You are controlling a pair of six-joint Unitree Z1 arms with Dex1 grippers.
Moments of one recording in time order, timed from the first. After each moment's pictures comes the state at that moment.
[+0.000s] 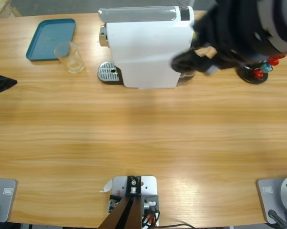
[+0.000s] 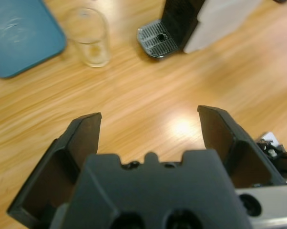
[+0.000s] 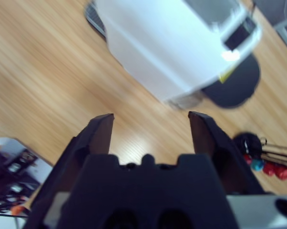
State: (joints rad) arm 0 -0.50 1.04 -0.85 0.56 -0.09 -0.12; arm 1 1.11 1.59 -1.49 0.98 -0.36 0.23
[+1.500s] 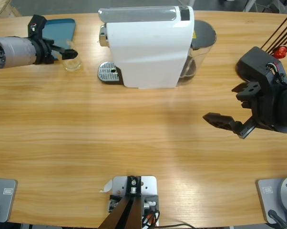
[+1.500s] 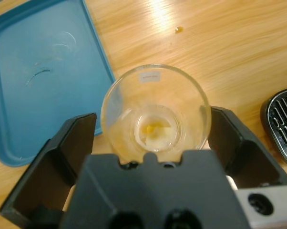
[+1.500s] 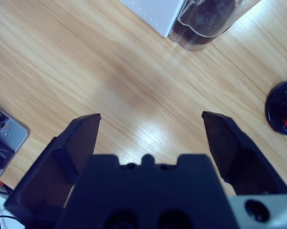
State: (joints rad) arm 0 -0.42 1.82 -0.70 -0.41 0.12 -0.02; arm 1 1.08 1.34 -0.96 0.71 -0.27 0.32
